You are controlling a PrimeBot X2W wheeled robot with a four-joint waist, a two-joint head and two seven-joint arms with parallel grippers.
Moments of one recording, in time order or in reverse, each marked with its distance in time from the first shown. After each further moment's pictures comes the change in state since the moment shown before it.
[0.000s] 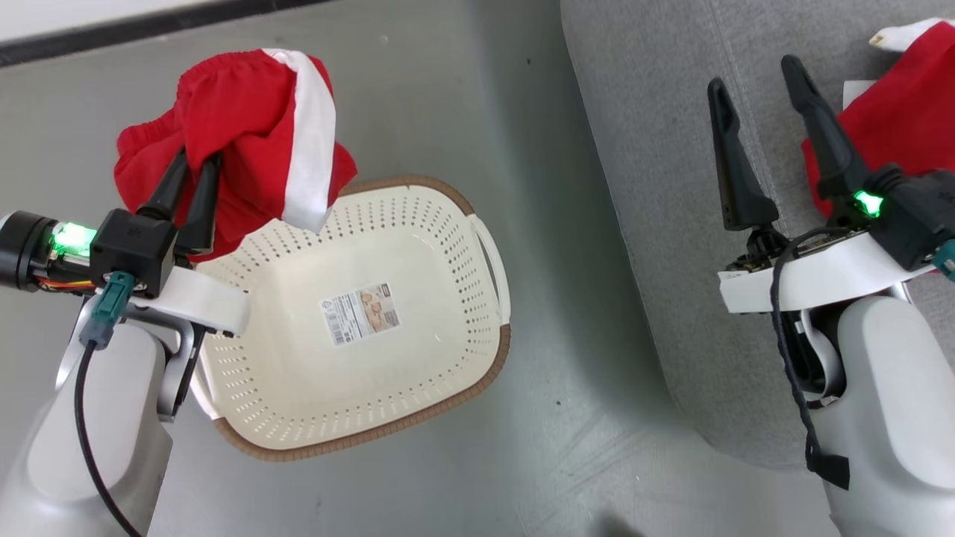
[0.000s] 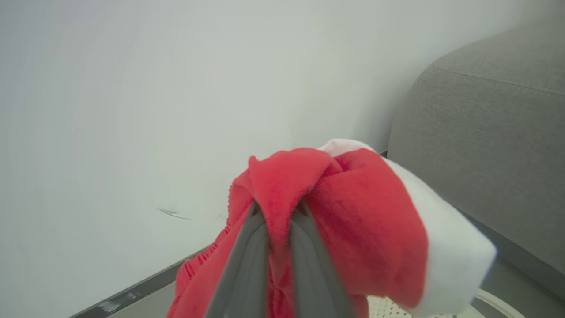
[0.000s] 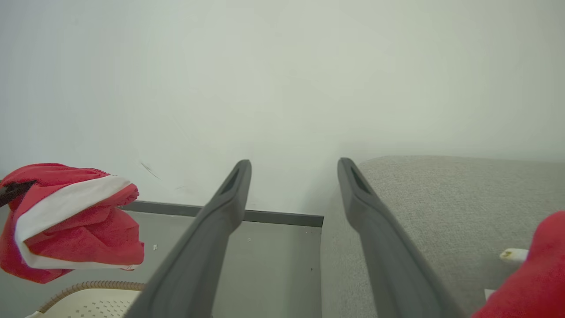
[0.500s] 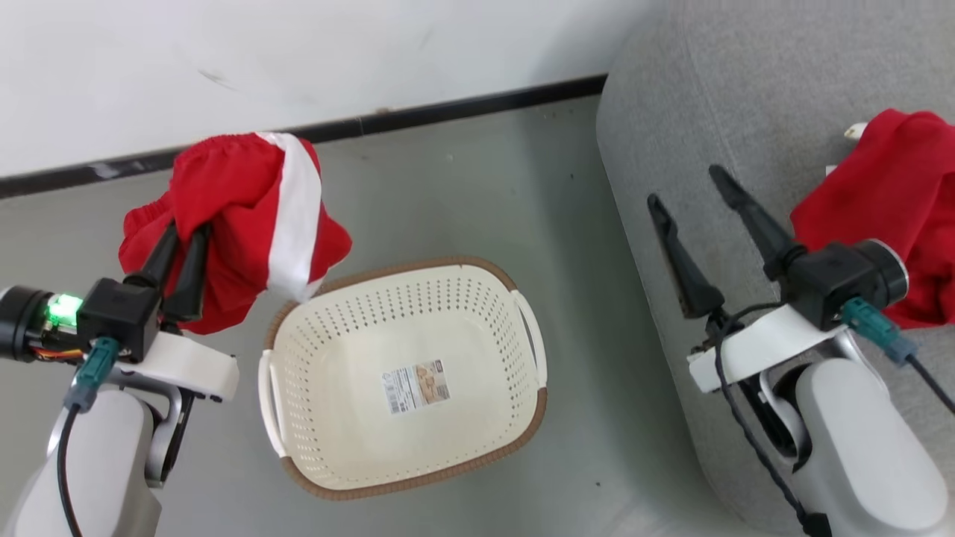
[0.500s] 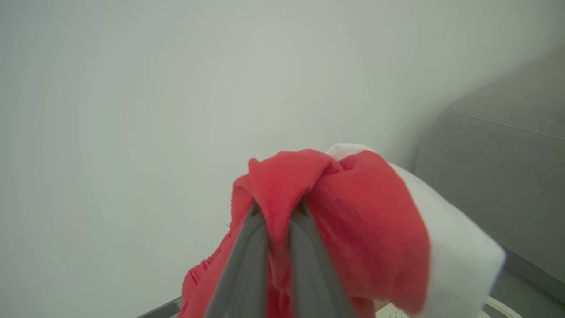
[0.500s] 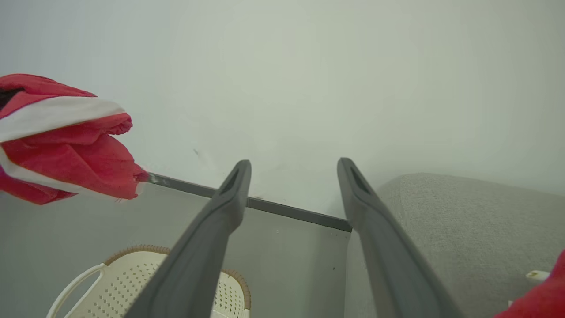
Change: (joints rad) left arm 0.155 0.030 0.035 -0.059 -0.050 -0.006 0.002; right arm 0.089 -0.062 0.127 0.101 -0.041 0.000 0.000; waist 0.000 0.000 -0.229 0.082
